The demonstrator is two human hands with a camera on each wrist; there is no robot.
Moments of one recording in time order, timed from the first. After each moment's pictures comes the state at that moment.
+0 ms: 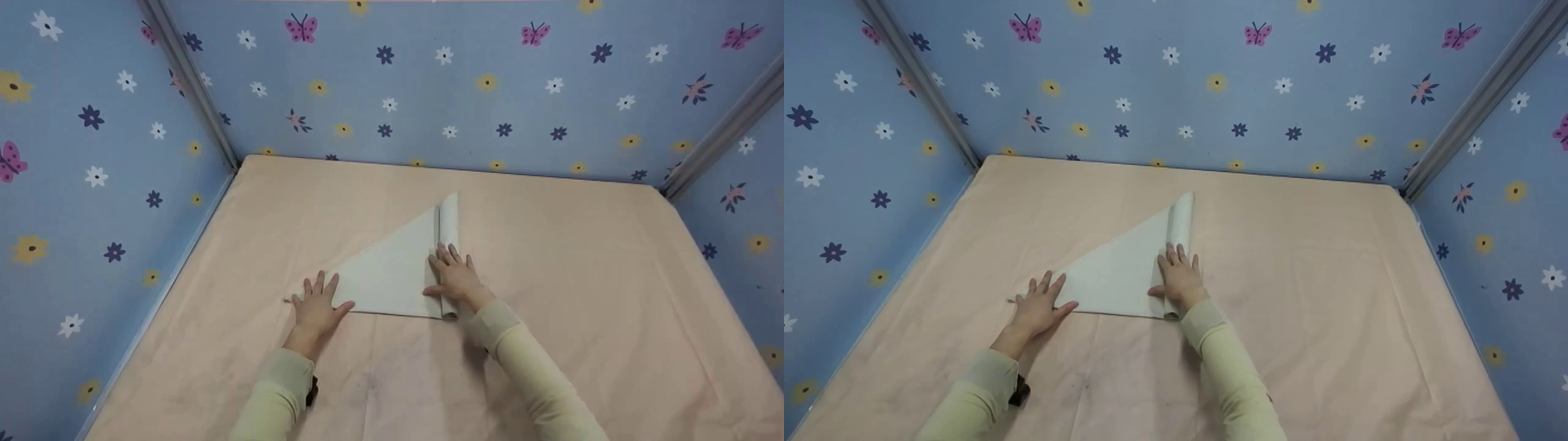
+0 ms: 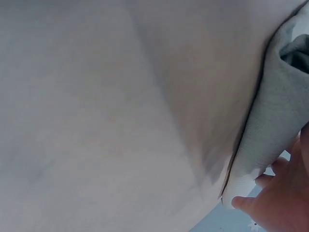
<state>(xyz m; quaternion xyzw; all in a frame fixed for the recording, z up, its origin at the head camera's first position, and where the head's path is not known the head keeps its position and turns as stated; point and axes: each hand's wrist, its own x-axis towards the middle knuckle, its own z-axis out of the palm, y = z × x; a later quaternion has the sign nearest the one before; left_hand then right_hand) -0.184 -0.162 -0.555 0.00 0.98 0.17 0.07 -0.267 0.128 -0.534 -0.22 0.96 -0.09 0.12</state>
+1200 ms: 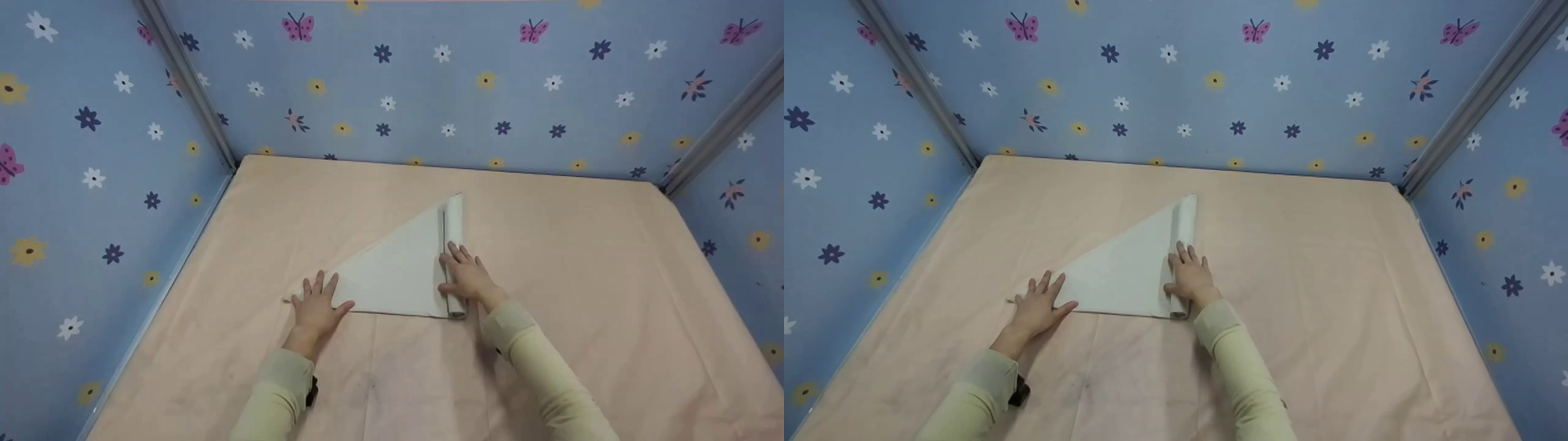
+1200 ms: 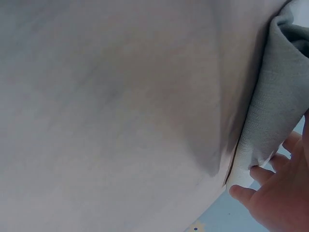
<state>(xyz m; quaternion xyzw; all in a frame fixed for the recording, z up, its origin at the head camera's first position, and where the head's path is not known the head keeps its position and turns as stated) -0.183 -0.163 -0.555 0.00 0.98 0.17 0.06 -0.265 0.153 -0.531 -0.22 0.96 -0.15 0.11</state>
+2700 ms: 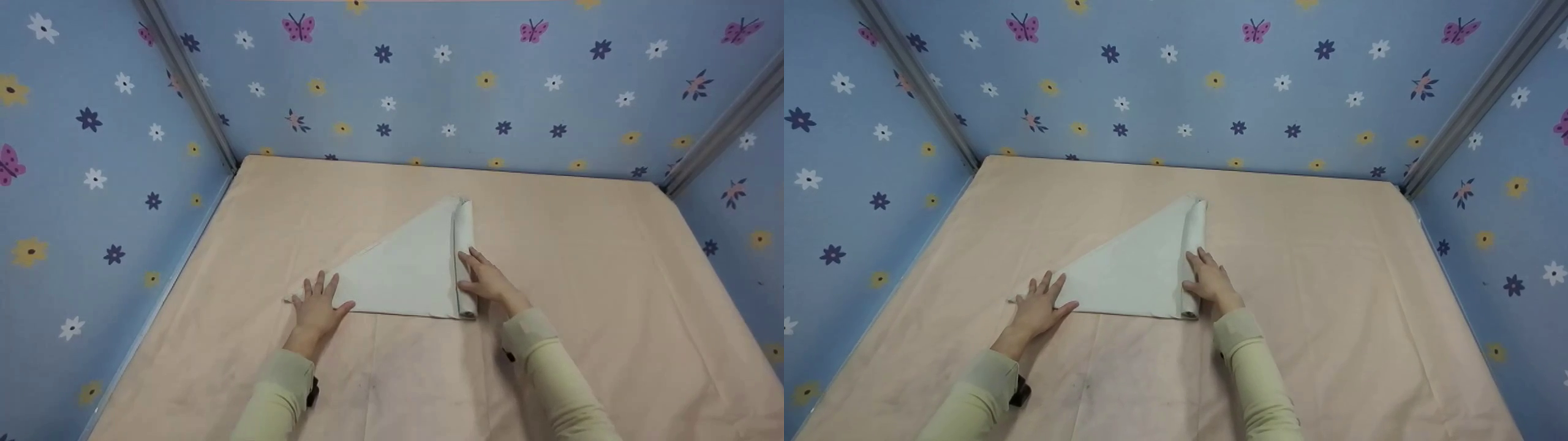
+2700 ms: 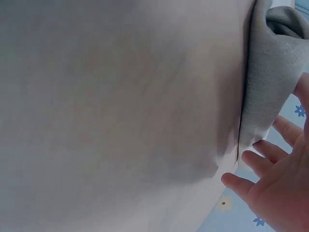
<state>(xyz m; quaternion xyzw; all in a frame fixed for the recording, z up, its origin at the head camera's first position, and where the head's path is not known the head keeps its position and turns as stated) -0.183 -0.163 -0.559 0.00 0.99 0.16 0.05 -0.260 0.189 -0.529 -0.20 0.93 -0.28 0.12</state>
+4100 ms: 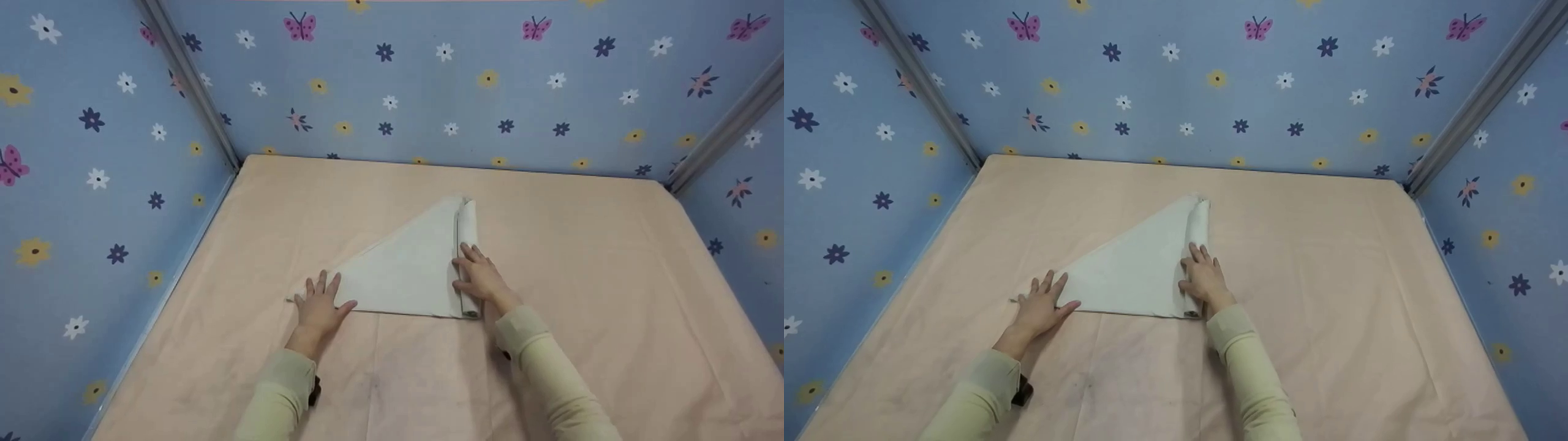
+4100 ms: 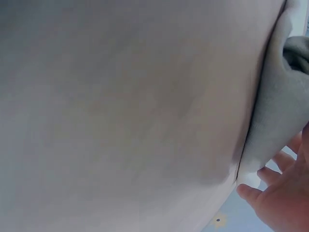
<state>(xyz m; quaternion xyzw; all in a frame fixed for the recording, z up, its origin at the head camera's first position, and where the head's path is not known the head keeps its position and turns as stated) -0.182 -0.164 -0.555 0.00 0.98 0.17 0.06 -0.263 0.173 -0.538 -0.22 0.95 -0.21 0.08</state>
